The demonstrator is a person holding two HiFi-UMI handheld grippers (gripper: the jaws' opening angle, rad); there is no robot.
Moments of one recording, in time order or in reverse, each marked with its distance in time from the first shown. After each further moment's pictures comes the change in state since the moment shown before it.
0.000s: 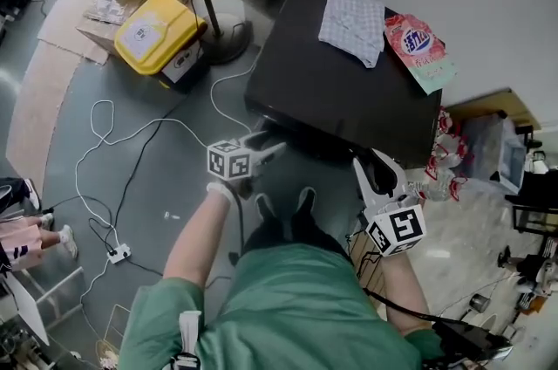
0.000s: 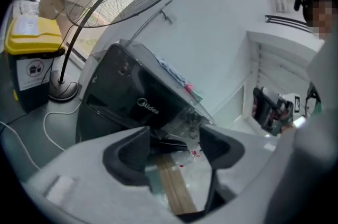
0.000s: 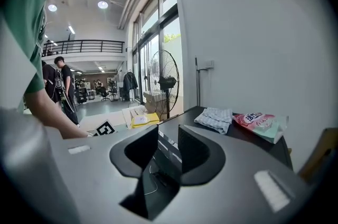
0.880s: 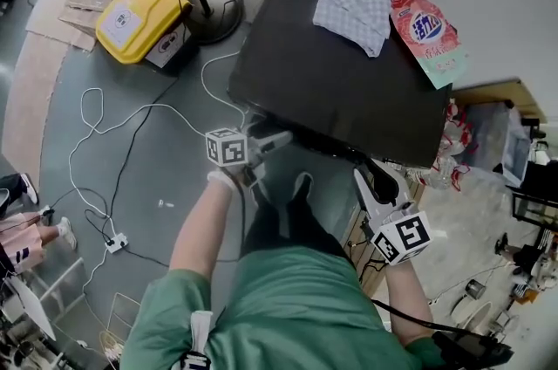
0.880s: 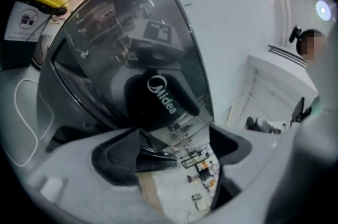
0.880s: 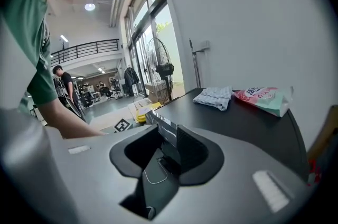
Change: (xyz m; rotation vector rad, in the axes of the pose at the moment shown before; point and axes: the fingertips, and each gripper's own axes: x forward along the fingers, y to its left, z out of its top) left arm 0.075 0.033 0.001 -0.202 -0.078 -0.188; right arm 0.016 -0.041 -0.062 0.129 0.117 0.071
